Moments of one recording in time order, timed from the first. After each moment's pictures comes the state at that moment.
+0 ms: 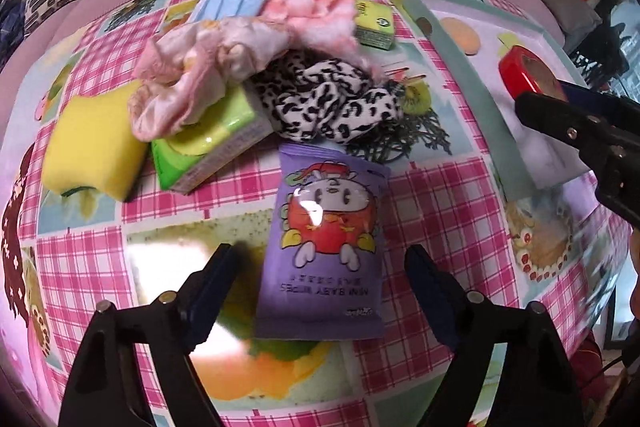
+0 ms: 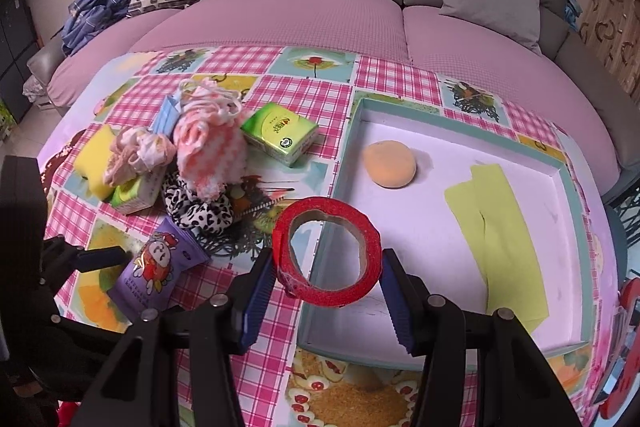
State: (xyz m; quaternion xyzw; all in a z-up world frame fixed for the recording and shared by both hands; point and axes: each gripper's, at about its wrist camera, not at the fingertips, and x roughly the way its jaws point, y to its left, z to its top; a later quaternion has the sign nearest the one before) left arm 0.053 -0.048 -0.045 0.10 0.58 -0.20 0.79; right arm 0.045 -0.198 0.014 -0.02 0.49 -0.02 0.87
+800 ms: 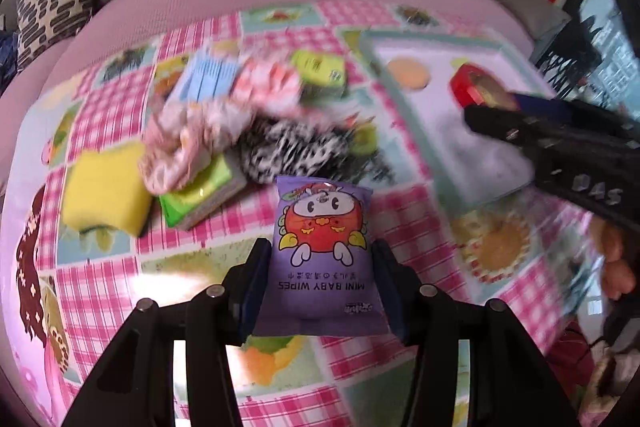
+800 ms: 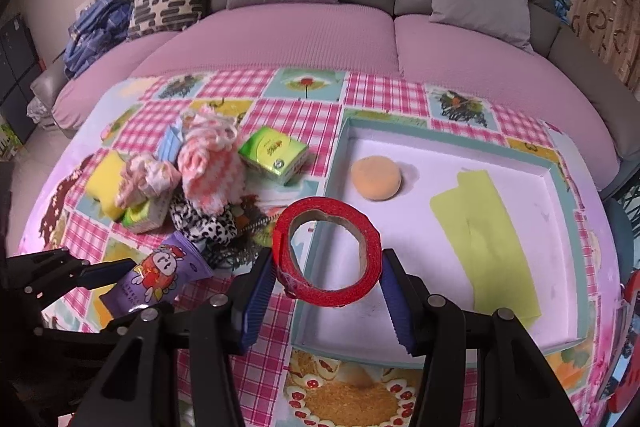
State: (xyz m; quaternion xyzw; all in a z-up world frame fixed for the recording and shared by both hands) left arm 0.031 -0.047 0.027 0.10 0.52 -0.24 0.81; right arm 0.034 -0.213 0.035 0.01 0.46 -0.02 0.89
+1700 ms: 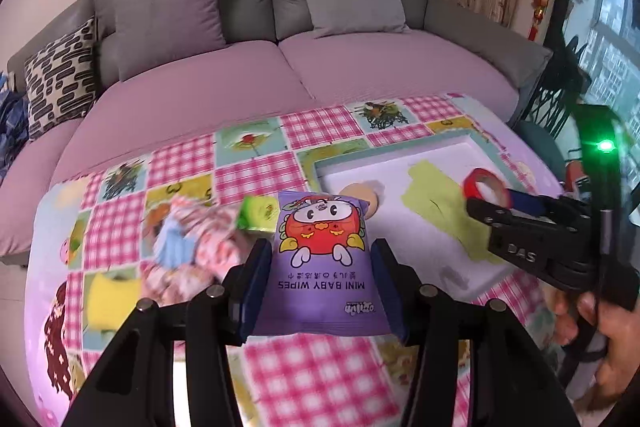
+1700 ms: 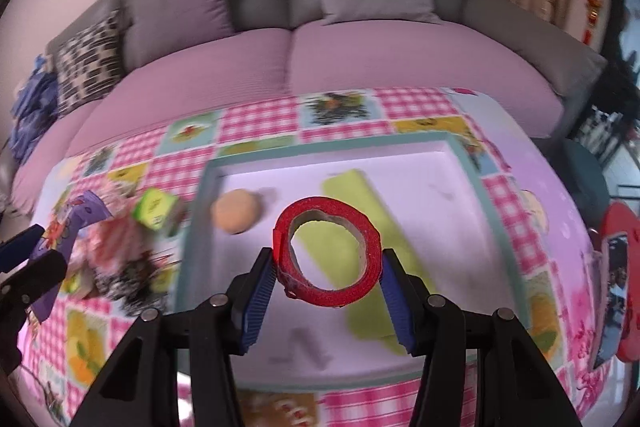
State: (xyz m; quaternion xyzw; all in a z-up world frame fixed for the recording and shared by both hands) left arm 0.052 -0.140 0.091 0.12 0.42 -0.24 0.87; right arm 0.021 -0.333 0.040 0.10 0.44 -0.15 0.88
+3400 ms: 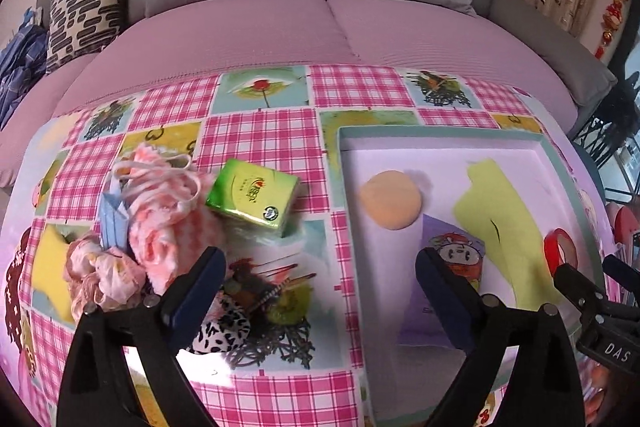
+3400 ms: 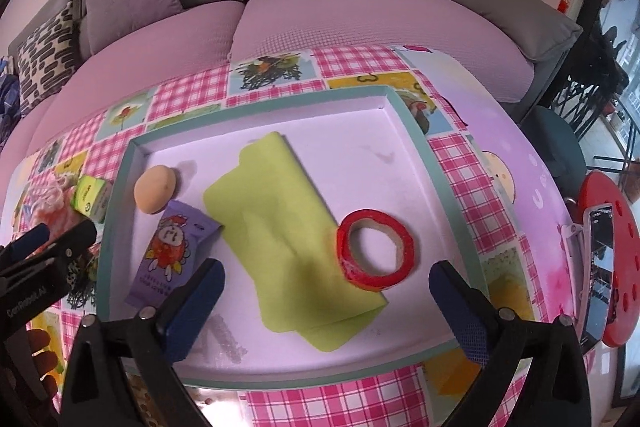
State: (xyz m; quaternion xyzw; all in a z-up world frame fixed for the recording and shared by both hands) left arm 0.098 -0.167 0.015 0.06 0.48 -0.14 0.86; right arm 0.015 -0.378 0.011 0.10 0.49 -0.19 0.85
